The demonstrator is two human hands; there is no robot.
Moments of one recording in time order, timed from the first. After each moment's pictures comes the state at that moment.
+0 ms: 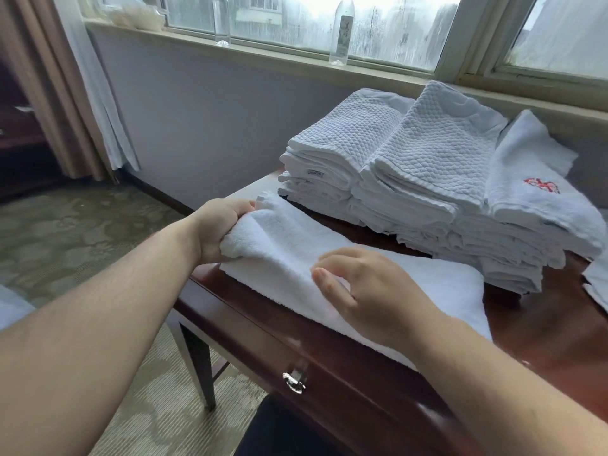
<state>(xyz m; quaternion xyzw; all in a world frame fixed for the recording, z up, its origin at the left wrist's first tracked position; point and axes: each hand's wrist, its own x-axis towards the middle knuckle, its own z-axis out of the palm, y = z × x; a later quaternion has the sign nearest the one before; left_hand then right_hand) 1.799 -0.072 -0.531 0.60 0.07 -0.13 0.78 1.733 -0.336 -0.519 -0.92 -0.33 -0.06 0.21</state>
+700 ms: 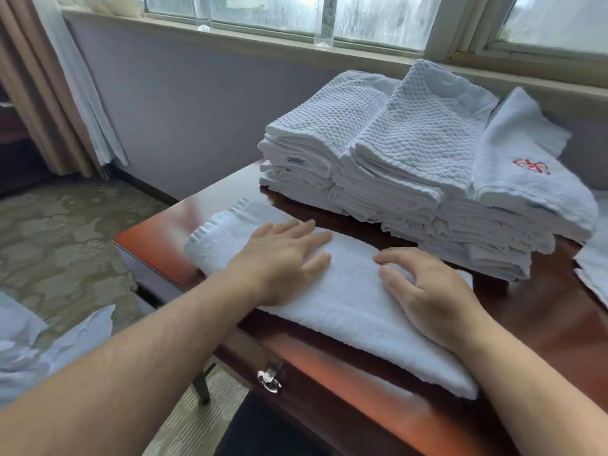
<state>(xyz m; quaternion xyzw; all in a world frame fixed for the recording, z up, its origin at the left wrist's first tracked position) 1.775 -0.174 -0.559 0.98 -0.15 0.00 0.13 1.751 -0.424 -0.540 -0.95 -0.15 -0.04 0.27</state>
